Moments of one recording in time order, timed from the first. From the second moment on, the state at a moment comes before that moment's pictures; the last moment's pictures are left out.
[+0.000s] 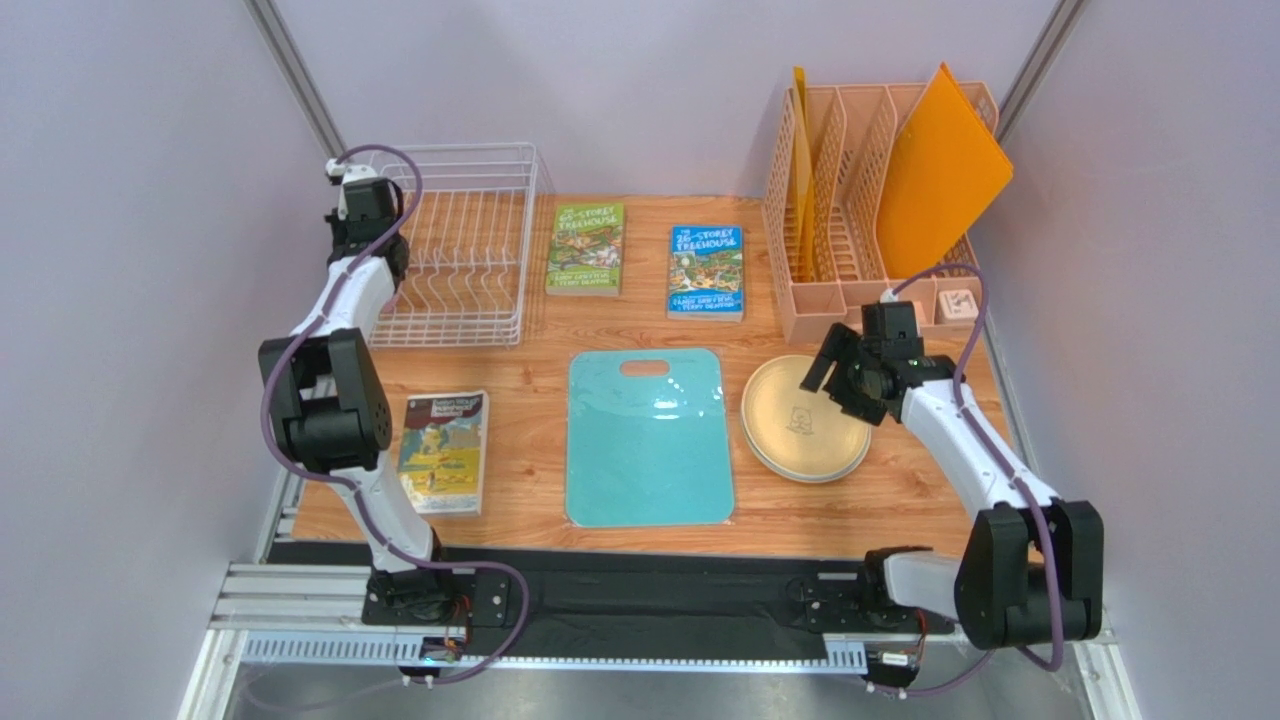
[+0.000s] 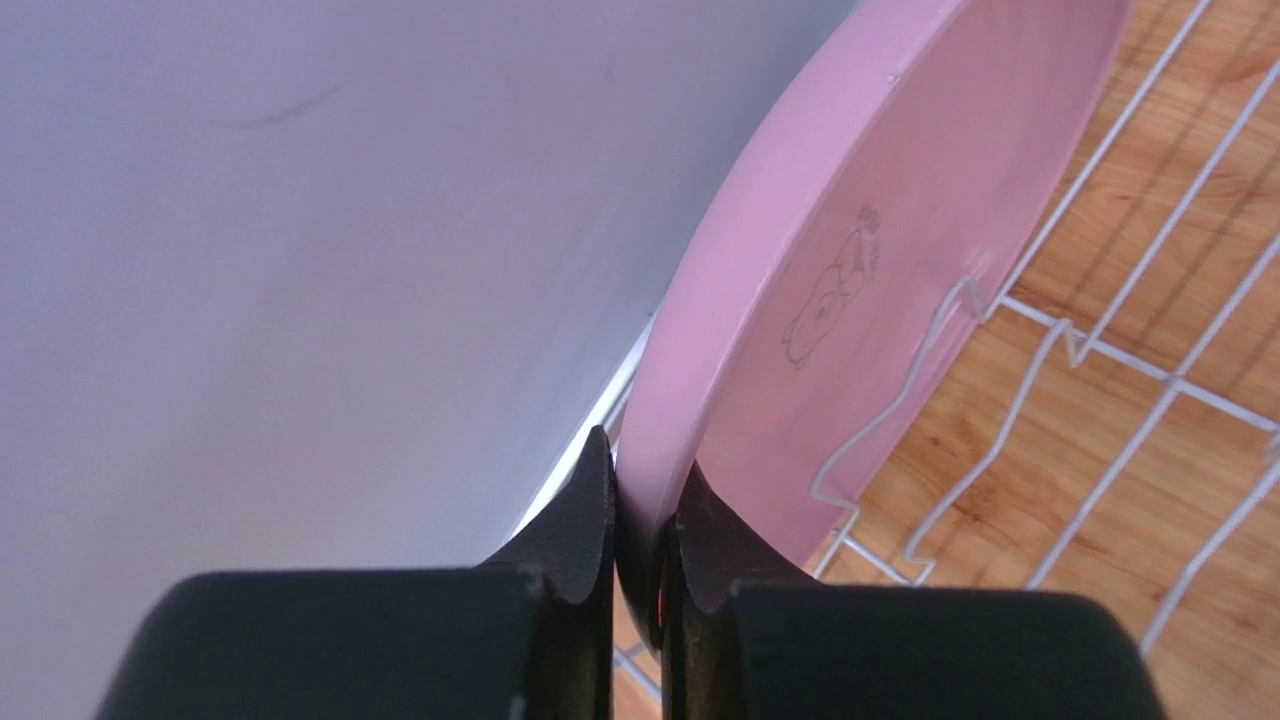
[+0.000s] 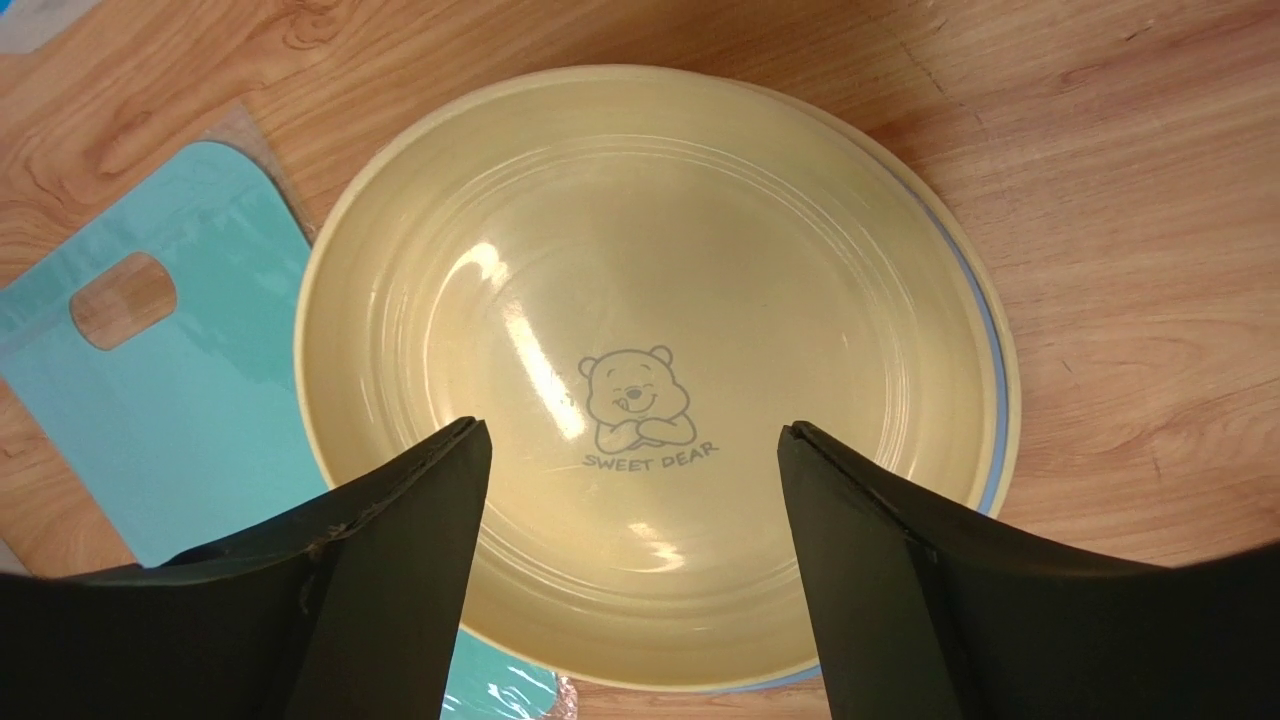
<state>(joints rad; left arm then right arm) 0.16 1.85 1.46 -0.16 -0.60 0.08 0.09 1.25 0.81 -0.55 -0.04 0.58</state>
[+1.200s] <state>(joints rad) -0.19 1.28 1.26 -0.32 -0.33 -0.21 0.14 0.80 0.82 -0.70 -0.08 0.56</state>
